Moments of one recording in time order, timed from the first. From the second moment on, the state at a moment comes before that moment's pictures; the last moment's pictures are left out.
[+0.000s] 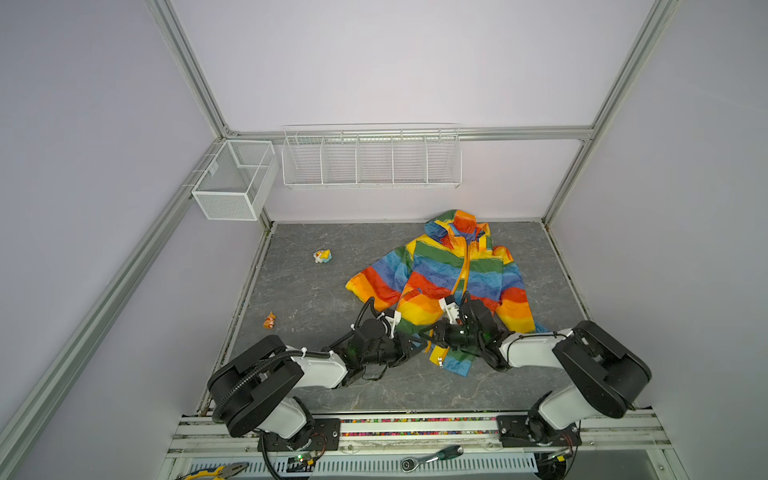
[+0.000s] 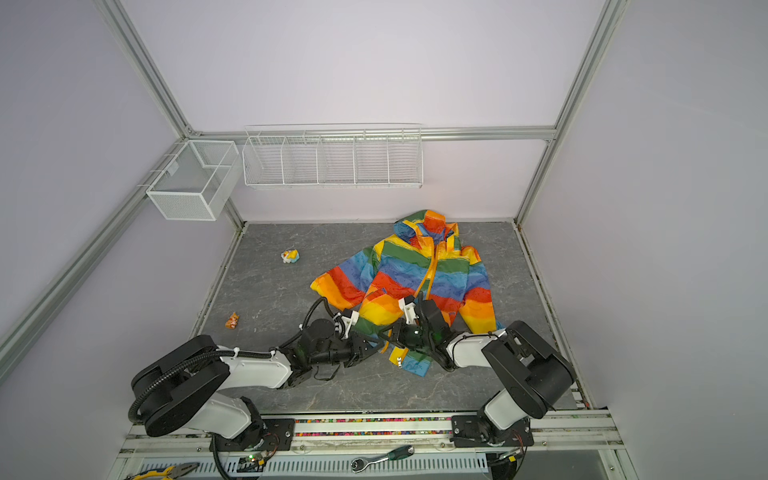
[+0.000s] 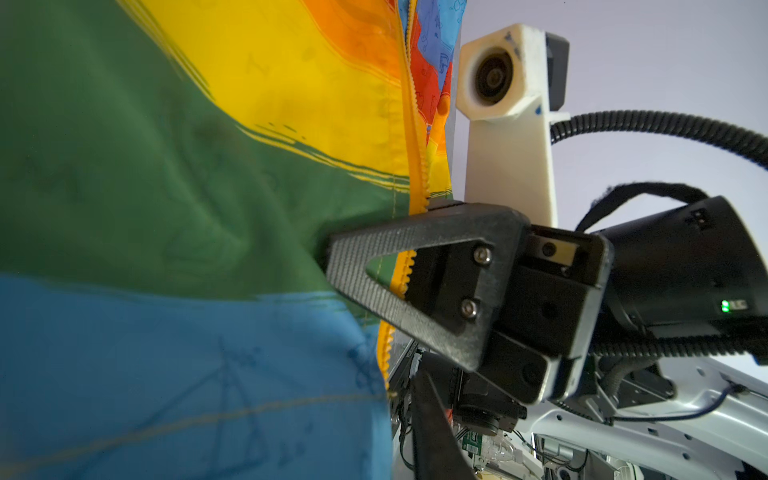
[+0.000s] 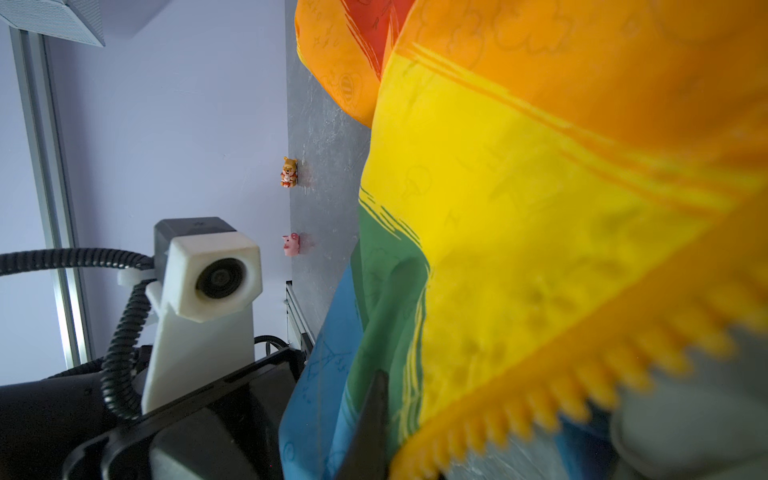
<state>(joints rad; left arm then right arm) -0.90 1.48 0.36 0.73 0.43 -1.30 0.65 1.55 0.44 0.55 -0.56 1.07</state>
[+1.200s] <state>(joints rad) -0.92 1.51 0.36 0.72 0.42 -1.30 0.65 1.54 0.44 0.55 -0.56 1.06</state>
